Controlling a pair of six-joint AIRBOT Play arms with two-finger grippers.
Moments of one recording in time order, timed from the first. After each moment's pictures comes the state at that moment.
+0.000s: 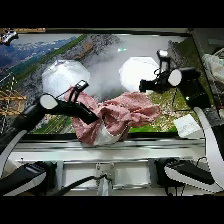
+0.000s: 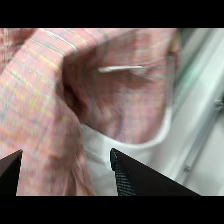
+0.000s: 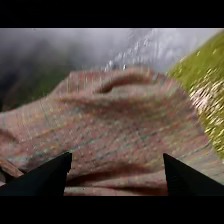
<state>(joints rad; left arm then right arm) -0.44 -1.17 0.84 0.83 -0.94 -0.92 0.22 -1.25 1.17 -1.44 1.10 1.74</state>
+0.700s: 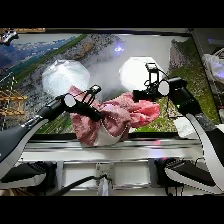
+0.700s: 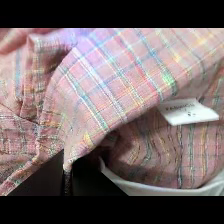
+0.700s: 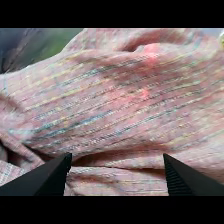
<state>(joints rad) -0.50 -1.41 0.93 0.90 -0.87 -0.95 0.30 -1.22 1.08 -1.46 1.08 1.76</state>
